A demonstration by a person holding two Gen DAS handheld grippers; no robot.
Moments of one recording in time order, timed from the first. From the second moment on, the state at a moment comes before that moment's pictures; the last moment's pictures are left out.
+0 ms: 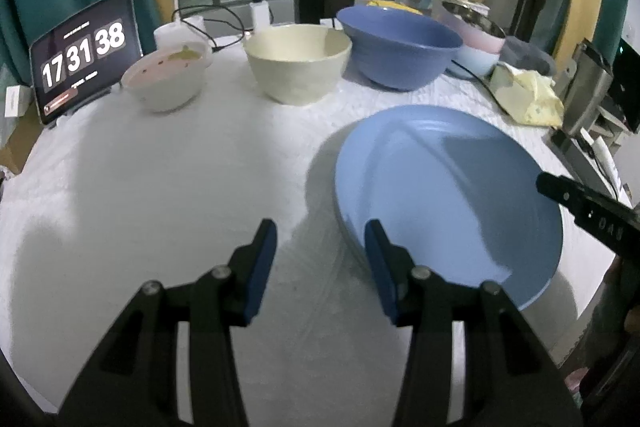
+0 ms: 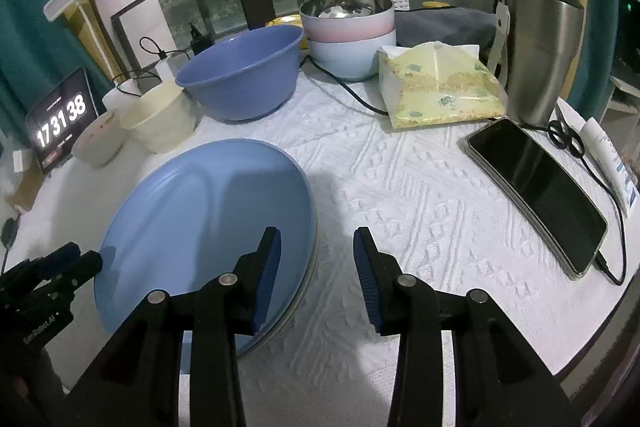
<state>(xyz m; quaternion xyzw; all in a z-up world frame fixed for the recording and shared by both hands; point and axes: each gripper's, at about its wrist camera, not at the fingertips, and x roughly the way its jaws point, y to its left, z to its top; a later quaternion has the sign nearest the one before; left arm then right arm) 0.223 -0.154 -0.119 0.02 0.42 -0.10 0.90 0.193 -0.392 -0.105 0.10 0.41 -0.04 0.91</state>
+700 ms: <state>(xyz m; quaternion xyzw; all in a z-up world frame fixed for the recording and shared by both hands) 0.253 -0.166 -0.147 -0.02 0.46 -0.13 0.88 0.213 -0.392 -0.133 0.16 0.43 0.02 0.89</state>
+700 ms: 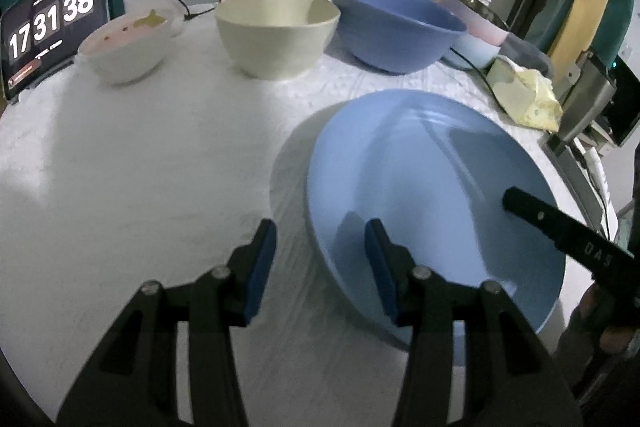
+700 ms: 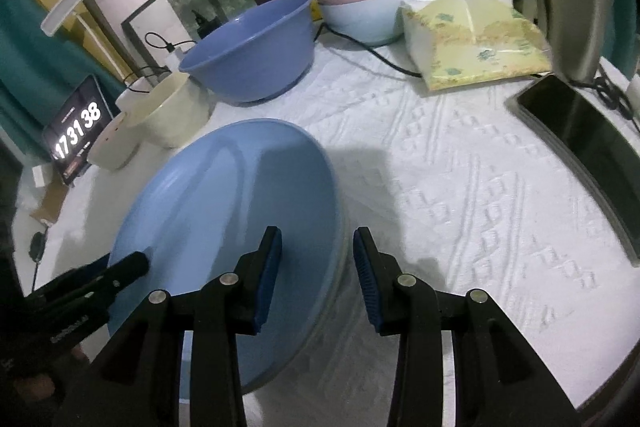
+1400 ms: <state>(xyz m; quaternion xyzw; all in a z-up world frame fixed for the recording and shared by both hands) 0.244 -0.157 -0.141 -0.01 0.44 -0.14 0.89 0.211 -0.369 -0.121 0.13 0.42 0.01 0.90</state>
